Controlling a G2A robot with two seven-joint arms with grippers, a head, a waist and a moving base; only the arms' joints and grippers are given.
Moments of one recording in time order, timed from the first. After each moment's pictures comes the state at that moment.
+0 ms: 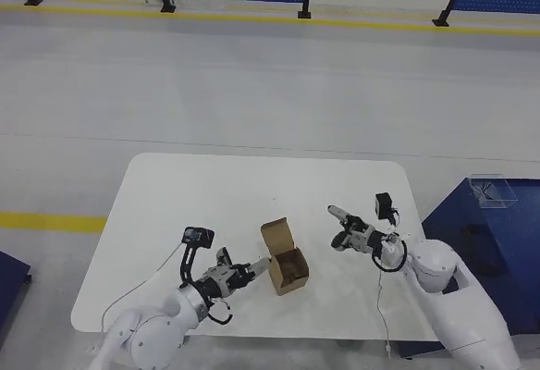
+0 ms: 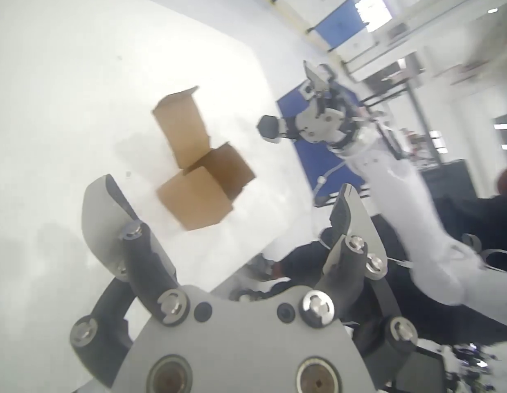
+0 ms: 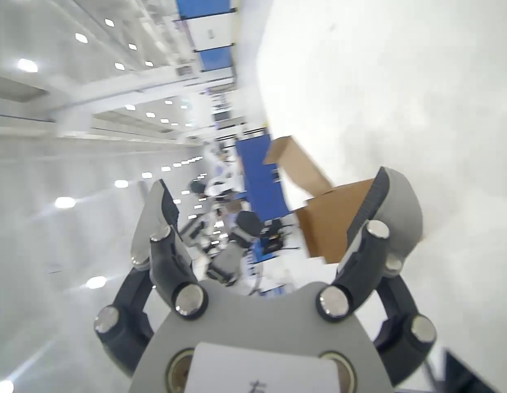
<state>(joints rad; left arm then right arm) 1.35 -1.12 -1.06 -1.95 0.58 0.15 -0.49 -1.13 -1.00 1.24 -1.44 0.27 0.17 0.66</state>
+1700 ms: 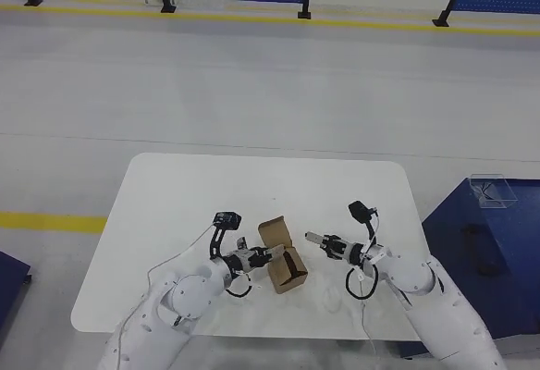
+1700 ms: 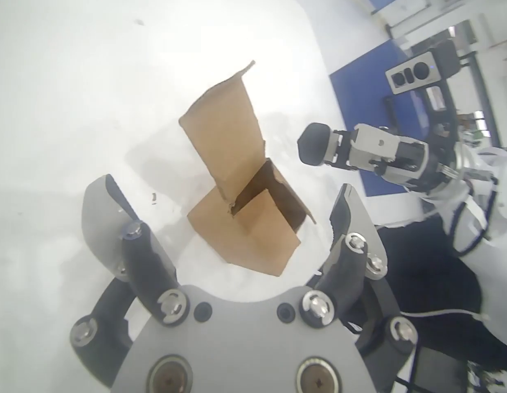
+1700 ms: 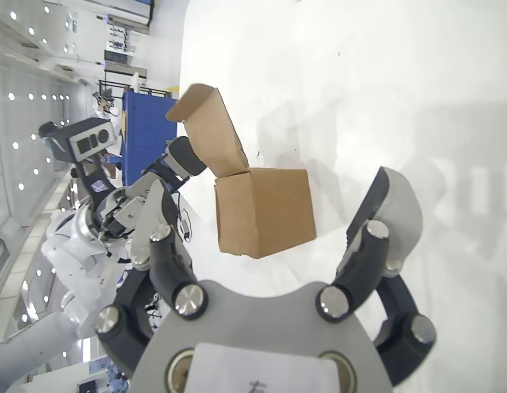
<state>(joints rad) 1.06 -1.27 -0.99 -1.47 0.40 -0.06 -0.58 -1.15 -1.02 1.19 -1.49 -0.06 0.01 0.67</state>
